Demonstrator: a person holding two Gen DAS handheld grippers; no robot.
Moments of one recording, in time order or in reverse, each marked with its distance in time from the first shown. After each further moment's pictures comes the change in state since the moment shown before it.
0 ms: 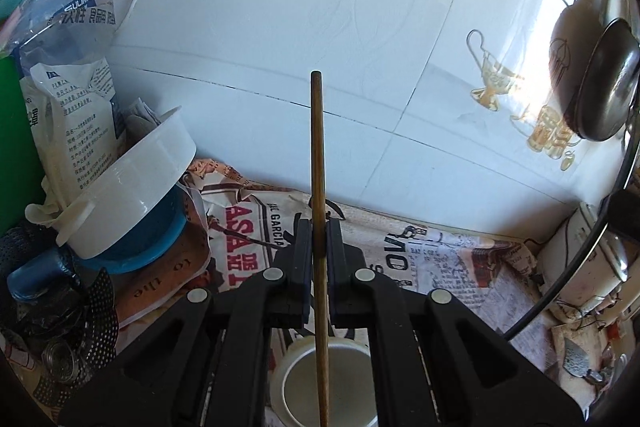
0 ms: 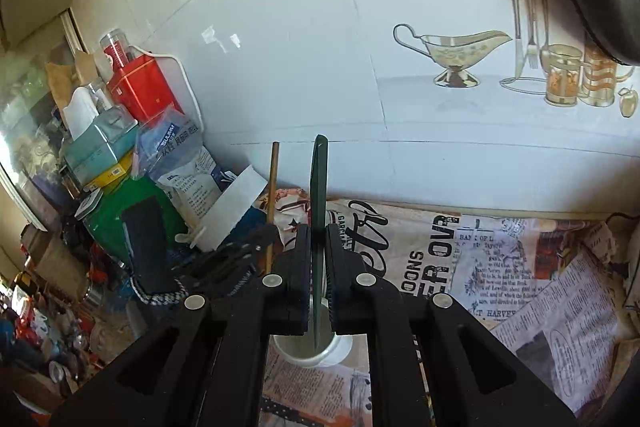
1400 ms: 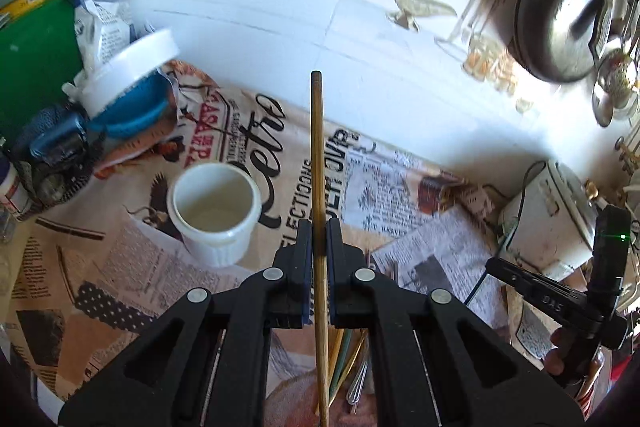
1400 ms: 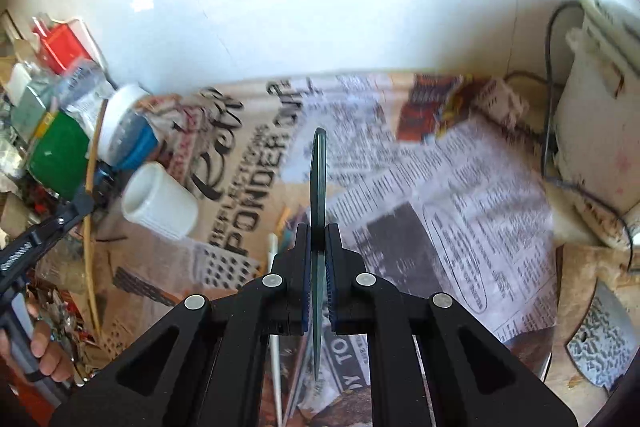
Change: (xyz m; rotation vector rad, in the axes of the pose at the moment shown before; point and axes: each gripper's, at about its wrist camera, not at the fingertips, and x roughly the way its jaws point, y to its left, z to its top) left arm -0.091 -0.127 -0.085 -0.095 0.130 0.062; right arm -0.056 -0.178 -0.105 0.116 0.217 -0.135
